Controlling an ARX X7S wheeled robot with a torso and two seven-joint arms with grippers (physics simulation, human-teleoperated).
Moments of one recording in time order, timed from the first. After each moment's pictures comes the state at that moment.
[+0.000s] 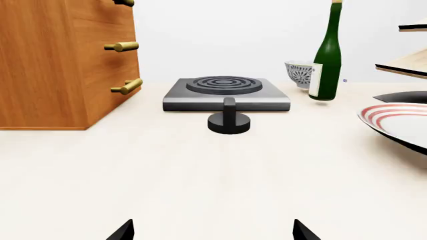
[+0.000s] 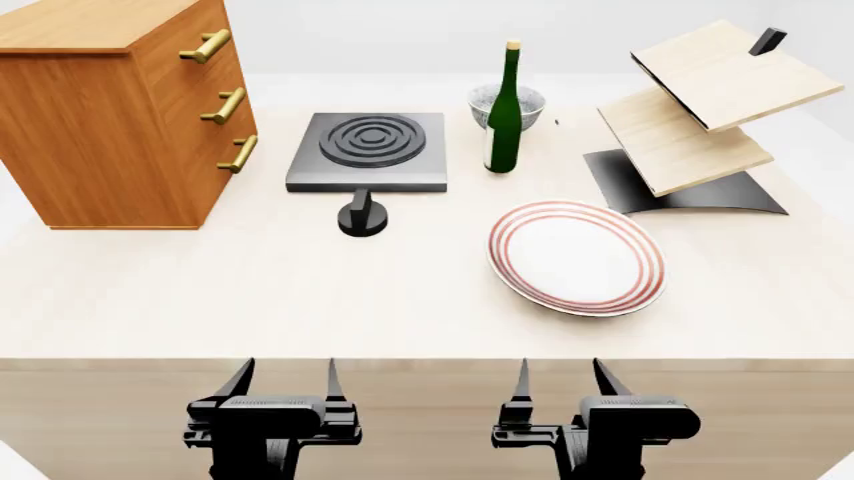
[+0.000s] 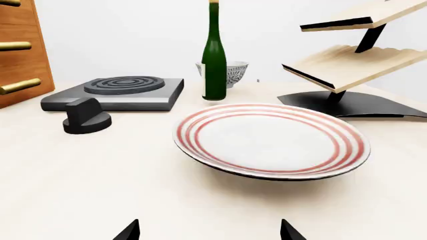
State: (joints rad) left arm 0.00 0.00 0.00 0.00 0.00 0.00 0.00; right arm 0.00 0.00 0.00 0.00 0.00 0.00 0.00
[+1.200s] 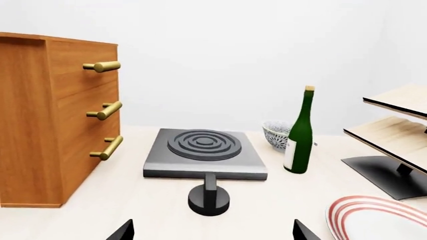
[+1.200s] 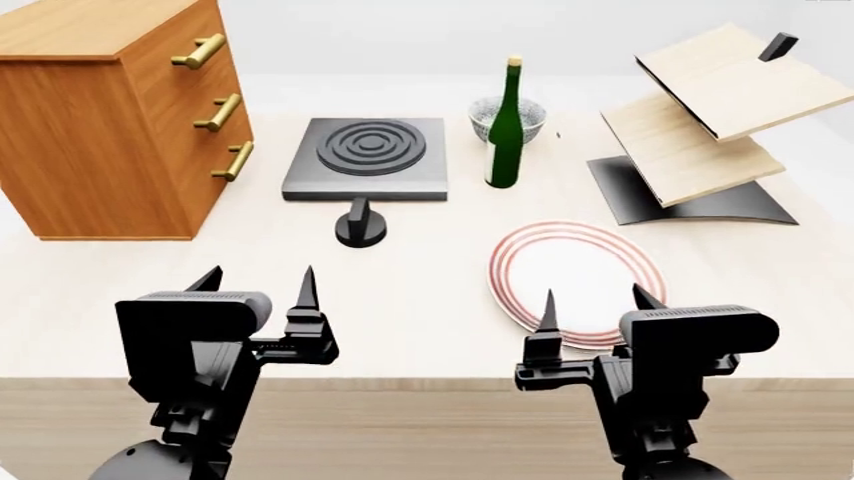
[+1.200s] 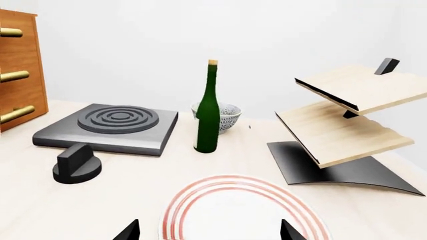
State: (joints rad) left arm -0.18 -0.14 -0.04 0.66 -0.30 -0.76 -0.08; right arm 0.14 0.14 -0.05 -0.68 0.07 0.80 0.08
